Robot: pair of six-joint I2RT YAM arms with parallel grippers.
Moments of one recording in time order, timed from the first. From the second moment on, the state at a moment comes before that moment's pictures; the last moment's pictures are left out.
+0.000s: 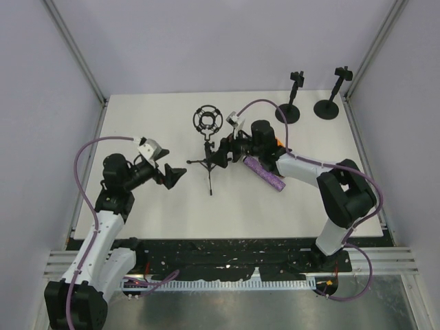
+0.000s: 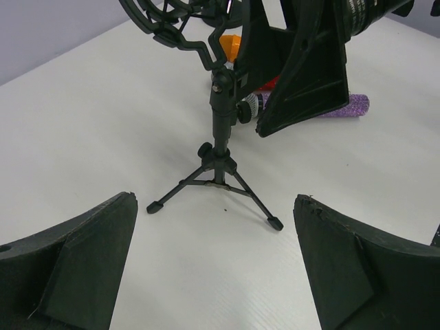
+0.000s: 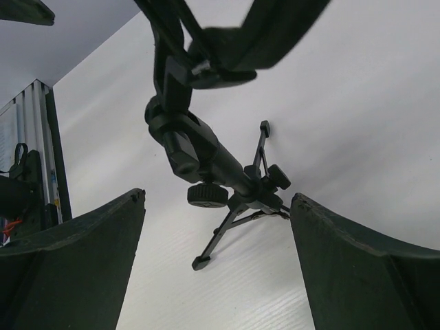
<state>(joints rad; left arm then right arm) -0.10 0.81 0.56 0.08 0.74 0.11 0.55 1.70 1.03 0.38 -0.63 0.21</state>
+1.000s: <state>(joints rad) -0.06 0.81 0.53 0.16 0.79 0.07 0.56 1.74 1.03 0.45 -0.67 0.30</state>
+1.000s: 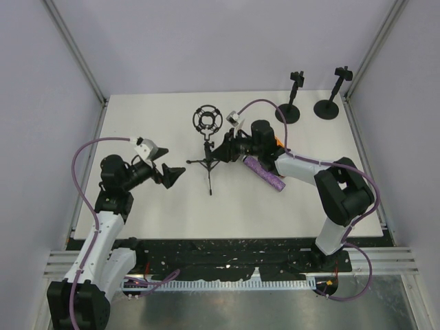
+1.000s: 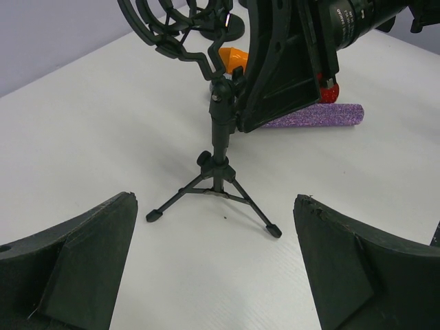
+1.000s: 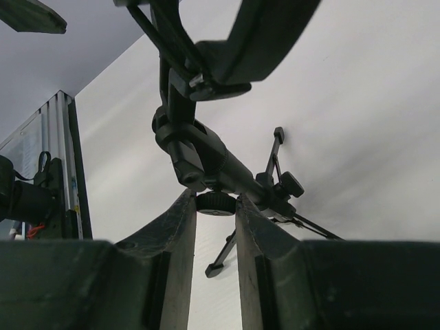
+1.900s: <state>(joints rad) -0.02 0.81 0.52 0.17 0.81 0.05 0.59 1.68 1.03 0.33 -0.61 0.06</state>
